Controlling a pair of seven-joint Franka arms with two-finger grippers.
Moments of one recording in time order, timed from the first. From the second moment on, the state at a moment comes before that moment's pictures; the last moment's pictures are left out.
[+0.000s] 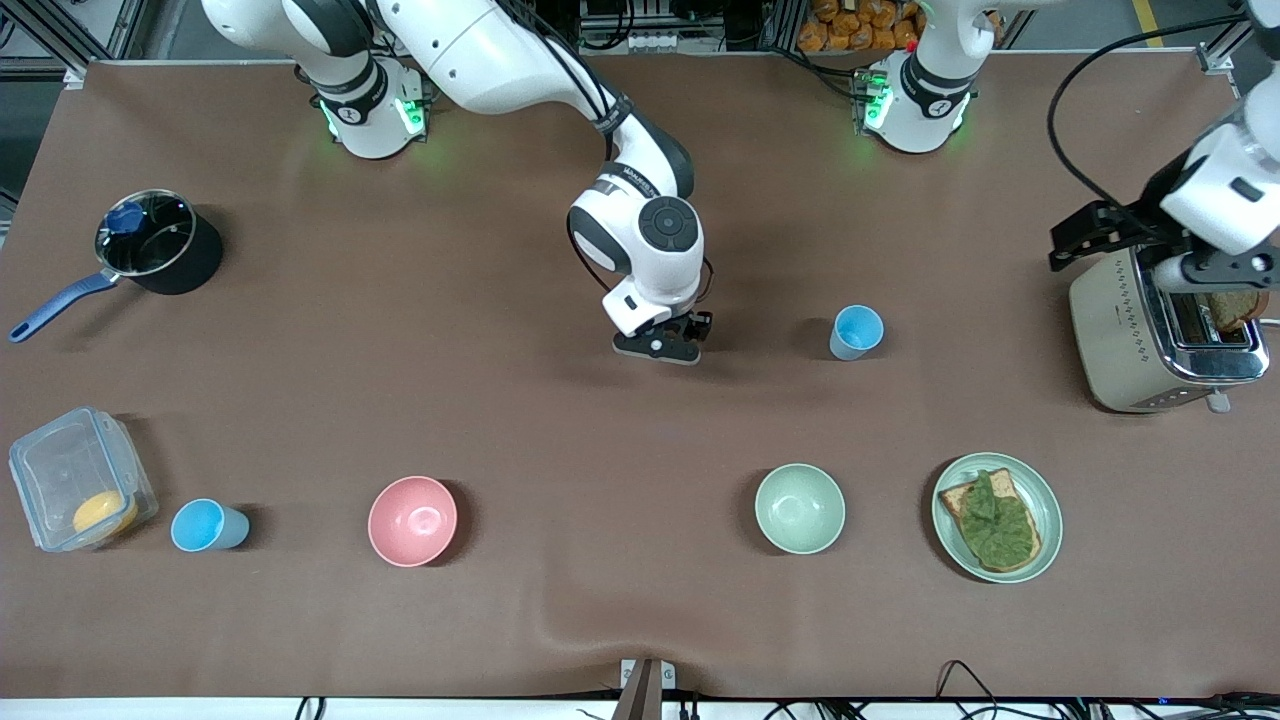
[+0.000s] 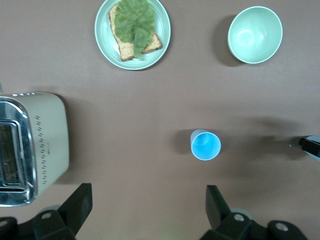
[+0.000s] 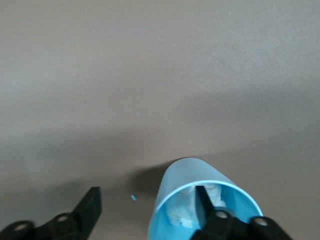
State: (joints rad) left arm -0.04 -0.02 -0.09 -1.64 -0.02 1.59 -0.14; right arm 0.87 0.81 0.00 -1.37 0.00 2.19 1.06
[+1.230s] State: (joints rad) left arm -0.11 0.10 -0.24 -1.92 -0.02 1.94 -0.41; right arm 0.38 0.18 -0.03 -1.47 0.02 1.62 0.57
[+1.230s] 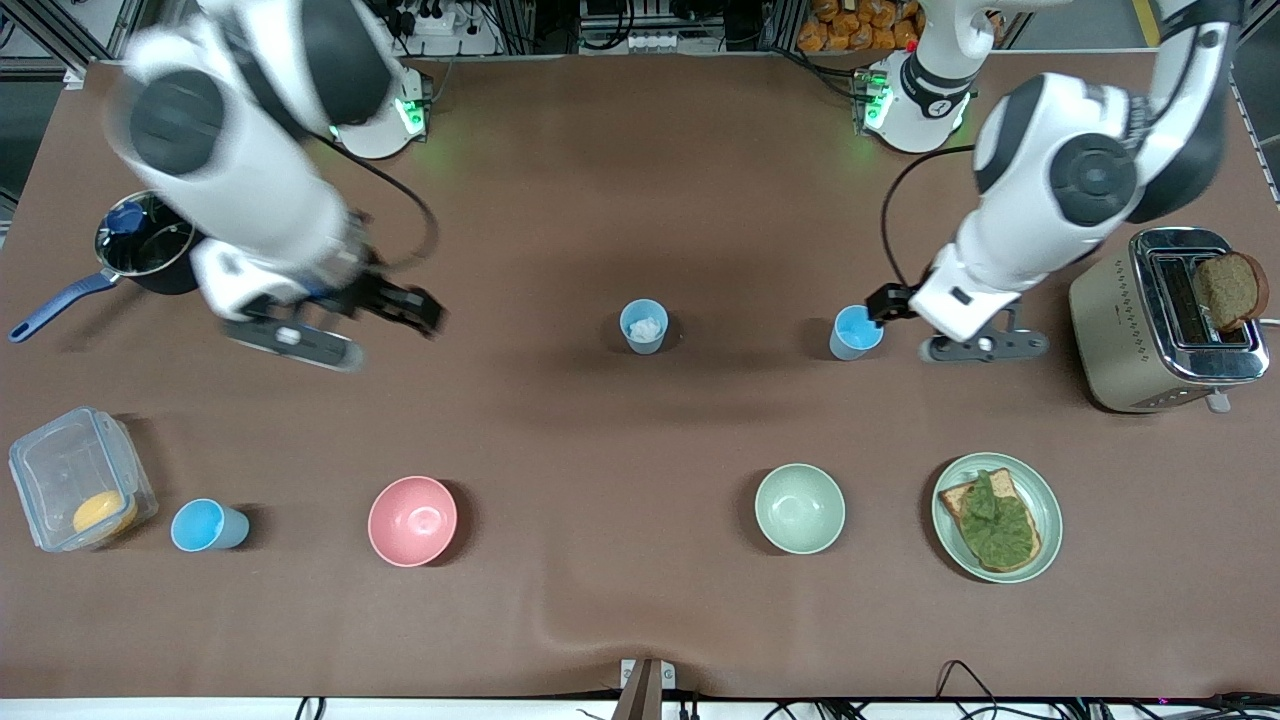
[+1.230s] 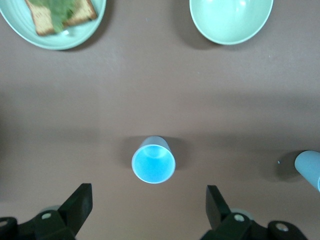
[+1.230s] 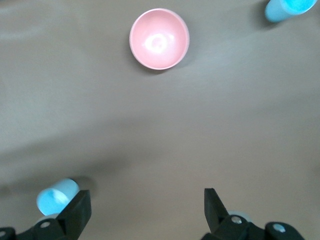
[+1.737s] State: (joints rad) left arm -0.12 0.14 -0.25 -2.11 -0.02 2.19 -0.43; right arm 0.10 0.01 -0.03 -1.55 0.02 1.50 0.15
